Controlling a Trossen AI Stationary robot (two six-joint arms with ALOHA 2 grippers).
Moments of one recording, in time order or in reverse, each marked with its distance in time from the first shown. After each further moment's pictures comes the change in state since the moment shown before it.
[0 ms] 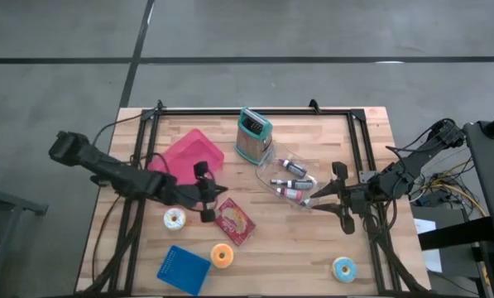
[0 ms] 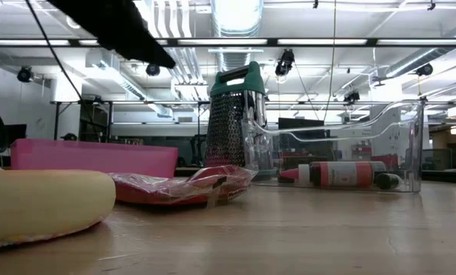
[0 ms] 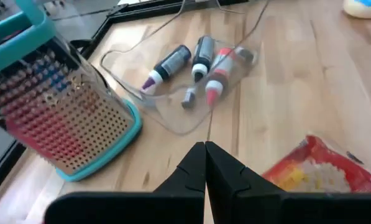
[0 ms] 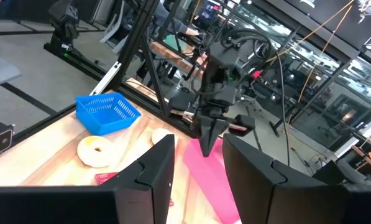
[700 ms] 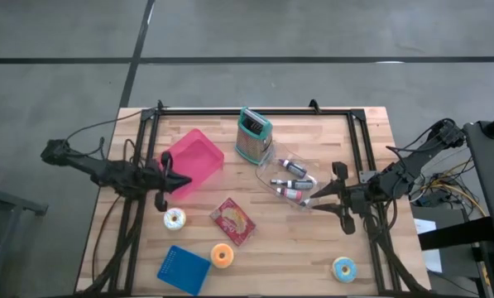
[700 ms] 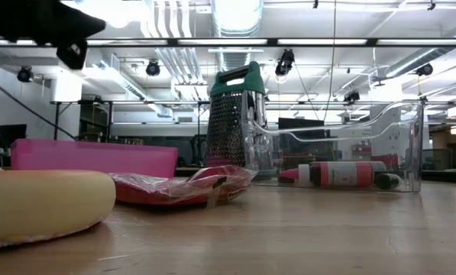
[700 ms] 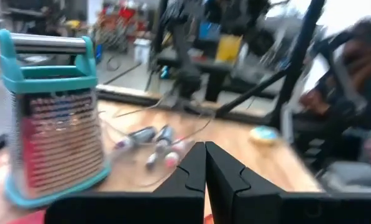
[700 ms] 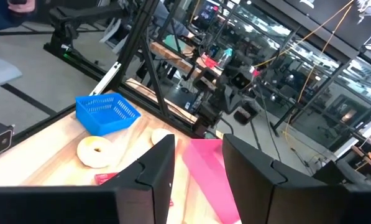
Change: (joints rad) left arm -0.013 -0.916 -0.511 0.194 0.160 -0.060; right arm 0.000 0.000 0.000 0.001 0.000 0.000
